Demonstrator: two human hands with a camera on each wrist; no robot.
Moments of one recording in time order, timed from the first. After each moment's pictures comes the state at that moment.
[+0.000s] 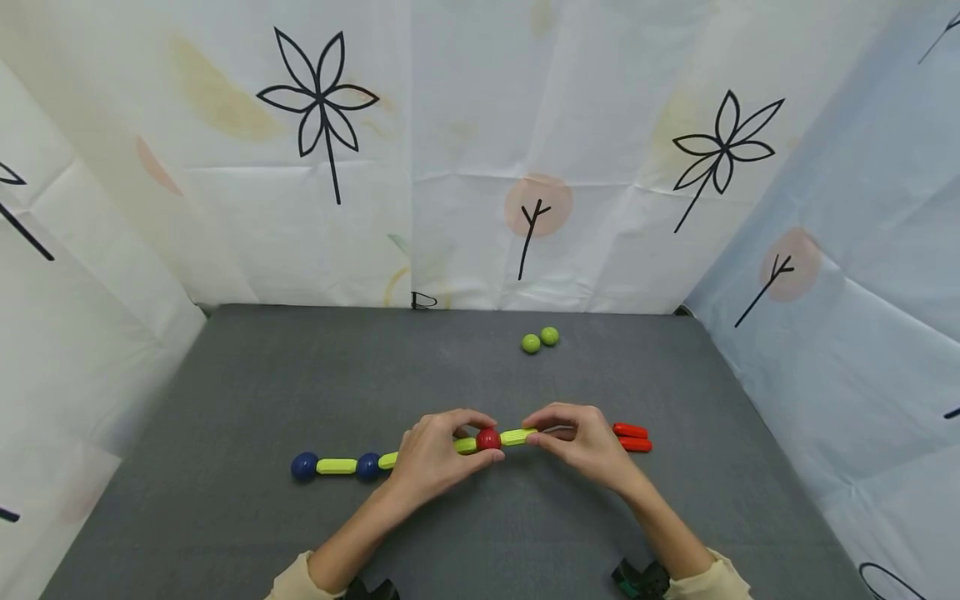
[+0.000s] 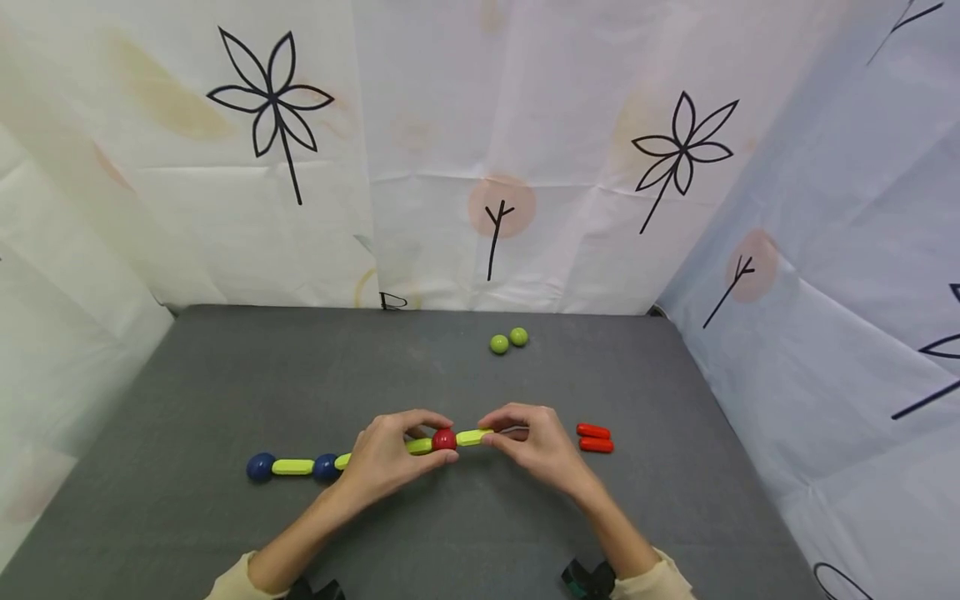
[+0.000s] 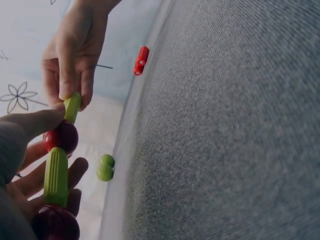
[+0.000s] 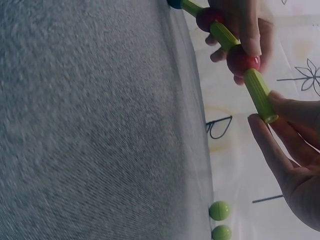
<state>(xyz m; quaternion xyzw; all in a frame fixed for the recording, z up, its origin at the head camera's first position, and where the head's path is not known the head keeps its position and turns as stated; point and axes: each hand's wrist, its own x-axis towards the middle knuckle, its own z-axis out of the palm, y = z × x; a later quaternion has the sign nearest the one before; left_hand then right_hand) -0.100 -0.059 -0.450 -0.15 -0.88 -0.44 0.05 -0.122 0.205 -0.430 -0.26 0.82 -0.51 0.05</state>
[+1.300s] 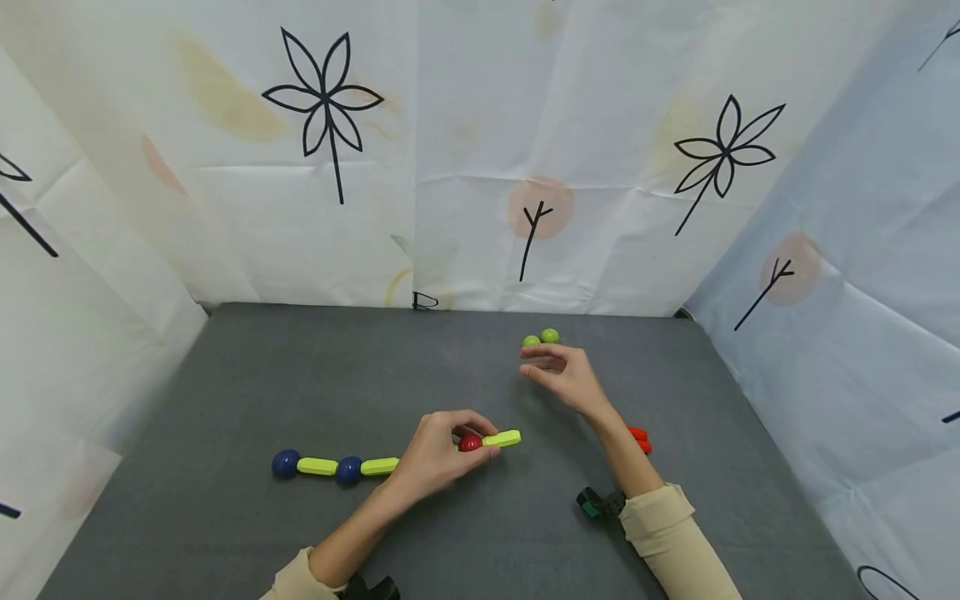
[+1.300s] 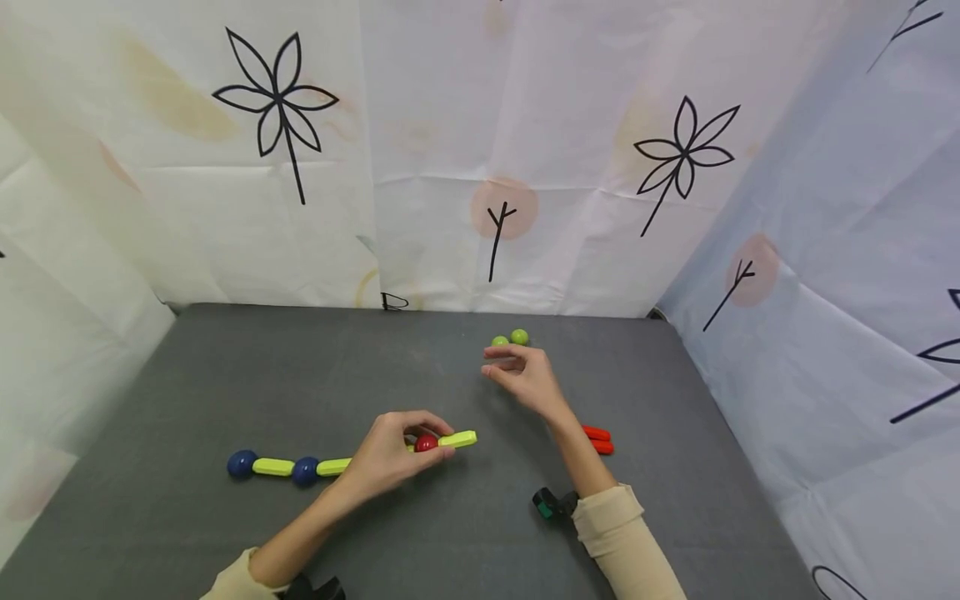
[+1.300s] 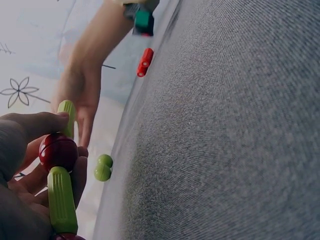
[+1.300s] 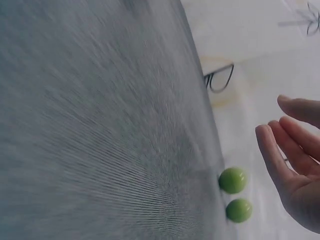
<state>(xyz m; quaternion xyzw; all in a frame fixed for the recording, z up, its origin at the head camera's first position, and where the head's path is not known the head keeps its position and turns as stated) -0.107 -0.060 -0.454 -0.17 -0.83 -0.53 -0.02 -0.210 0.194 -0.437 -0.18 0.84 -0.51 0.03</state>
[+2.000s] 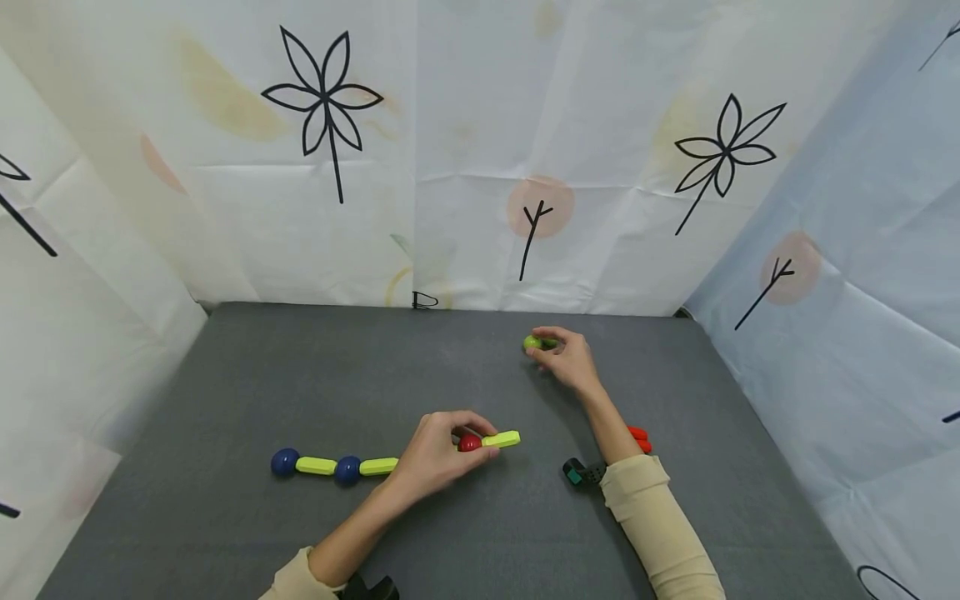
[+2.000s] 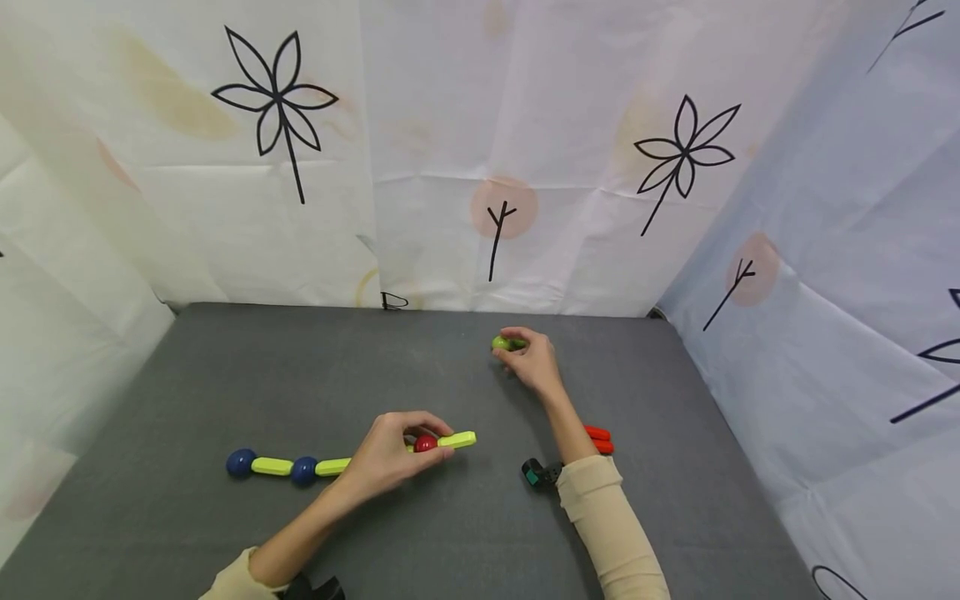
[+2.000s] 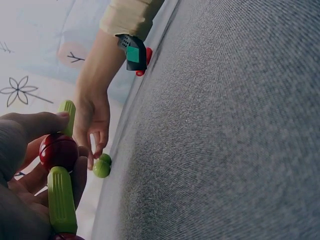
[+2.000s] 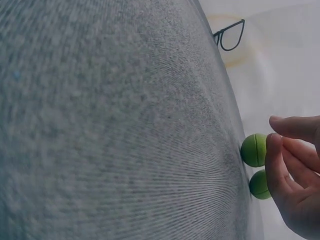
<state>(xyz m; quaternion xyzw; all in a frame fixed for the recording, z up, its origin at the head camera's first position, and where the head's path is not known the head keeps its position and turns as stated) -0.107 -0.062 -0.455 -0.17 -0.83 -0.53 -0.03 -0.258 0.197 -0.462 -0.08 0.88 -0.48 -0.01</state>
